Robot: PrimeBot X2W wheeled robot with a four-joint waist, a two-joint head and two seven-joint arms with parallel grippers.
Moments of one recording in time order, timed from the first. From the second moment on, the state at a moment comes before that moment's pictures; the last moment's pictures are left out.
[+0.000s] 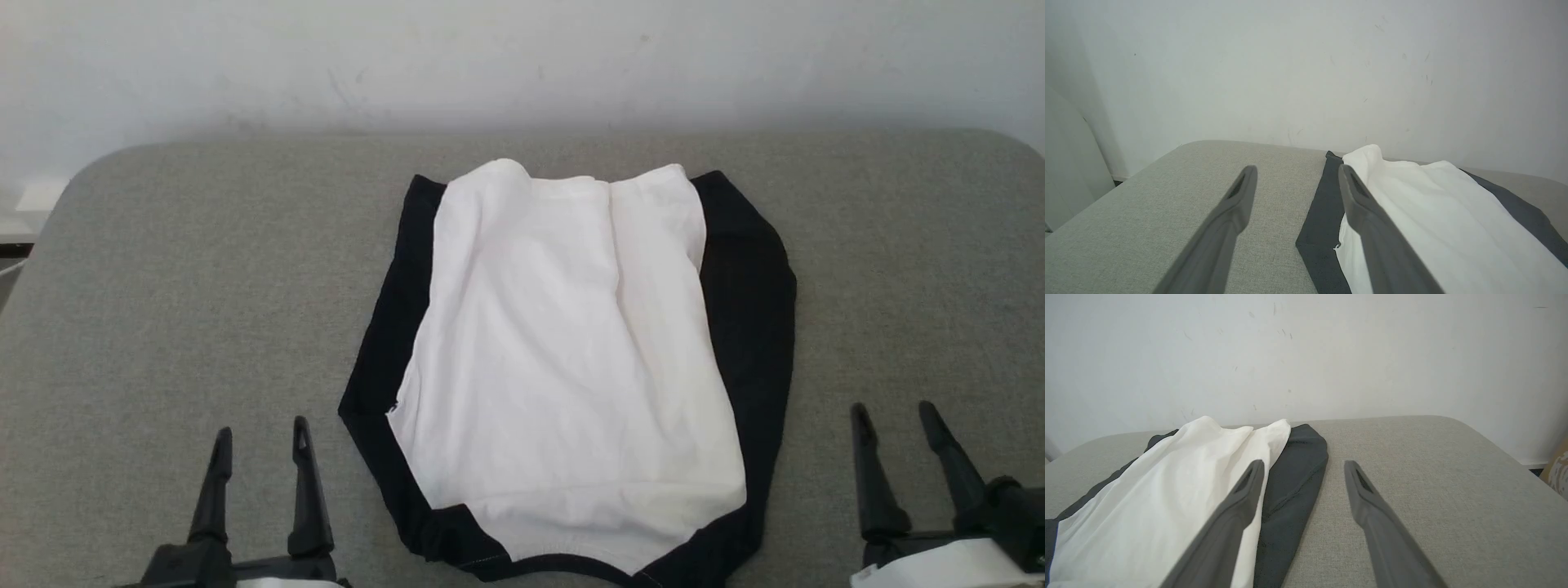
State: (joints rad) left arm 0.22 0.15 -0.12 -0.19 -0.22 0.24 -0.26; right arm 0.19 -0.05 -0.10 -0.12 0.18 0.13 -0.12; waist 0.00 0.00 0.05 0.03
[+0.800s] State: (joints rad) left arm -0.75 0.45 -0.10 0.07 -0.50 -0.11 0.36; right arm 0.01 -0.05 -0.04 -0.11 0.26 0.13 -0.16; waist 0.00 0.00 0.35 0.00
